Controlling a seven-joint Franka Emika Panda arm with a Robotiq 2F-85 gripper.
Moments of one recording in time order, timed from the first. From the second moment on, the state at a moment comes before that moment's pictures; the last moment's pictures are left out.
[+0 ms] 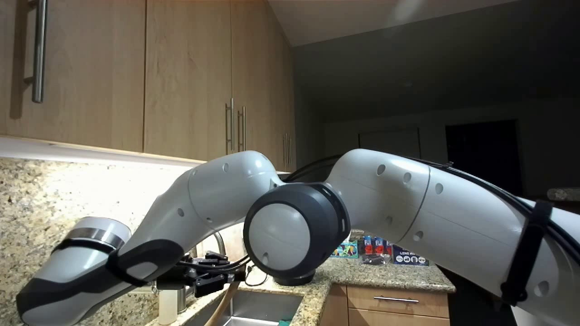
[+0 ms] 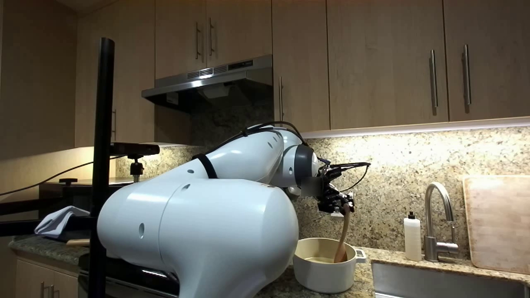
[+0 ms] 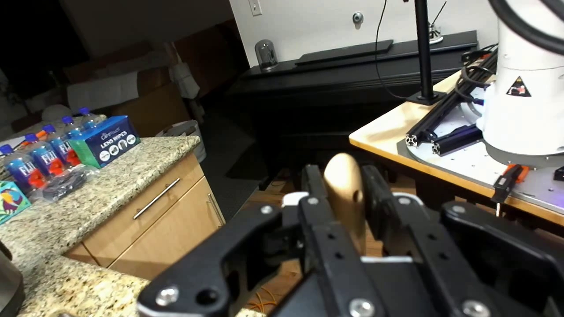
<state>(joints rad) 0.58 1.11 0.00 -0.77 -0.83 0.65 -0.49</state>
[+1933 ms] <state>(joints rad) 0.61 1.16 0.12 -0.92 -0.94 0.74 -0.46</state>
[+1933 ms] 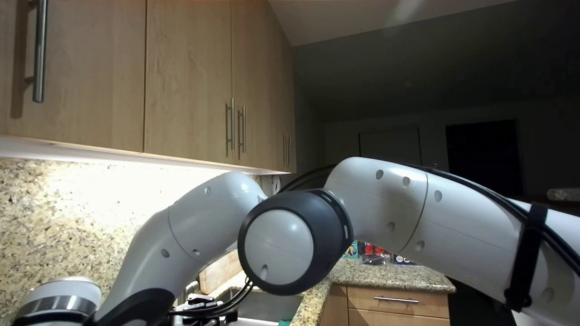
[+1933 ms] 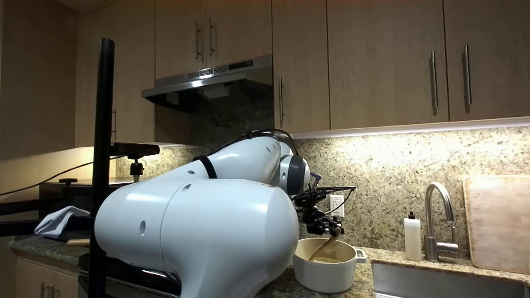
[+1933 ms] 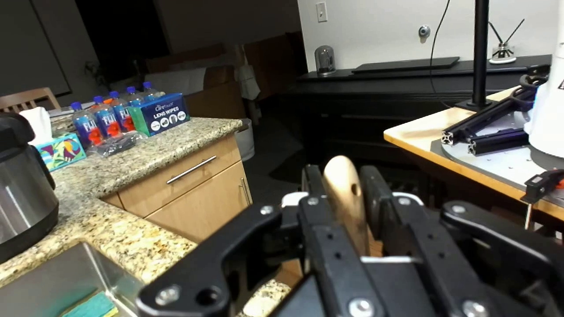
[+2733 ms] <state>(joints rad) 0.47 1.06 0.09 -1.08 -0.98 0.74 -0.46</state>
